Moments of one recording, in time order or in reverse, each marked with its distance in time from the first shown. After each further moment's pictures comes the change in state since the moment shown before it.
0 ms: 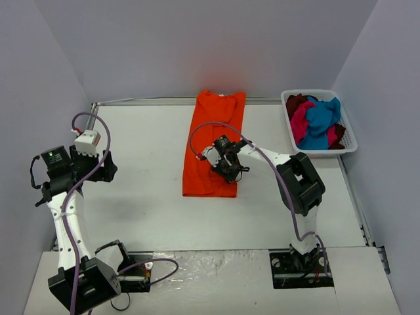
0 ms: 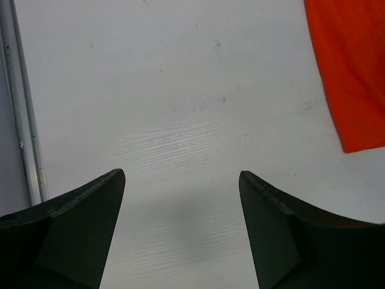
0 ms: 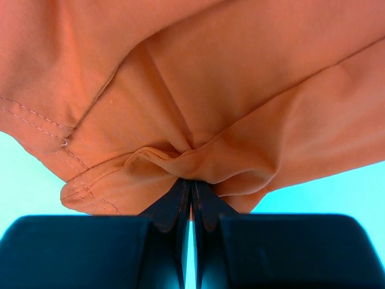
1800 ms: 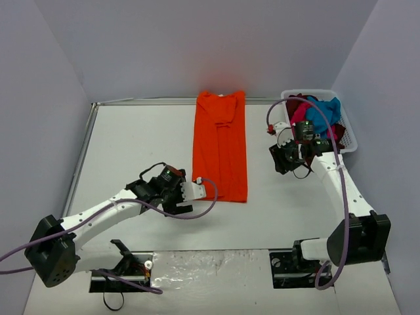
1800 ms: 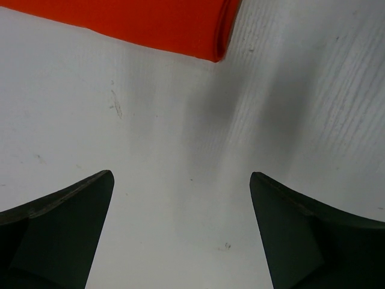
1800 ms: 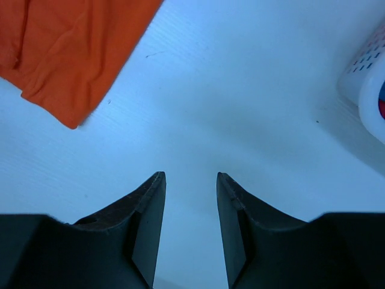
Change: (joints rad) left arm -1.187 0.207 -0.161 0.087 -0.566 0.298; right arm -0.478 -0.643 -0.200 -0.227 -0.100 -0.019
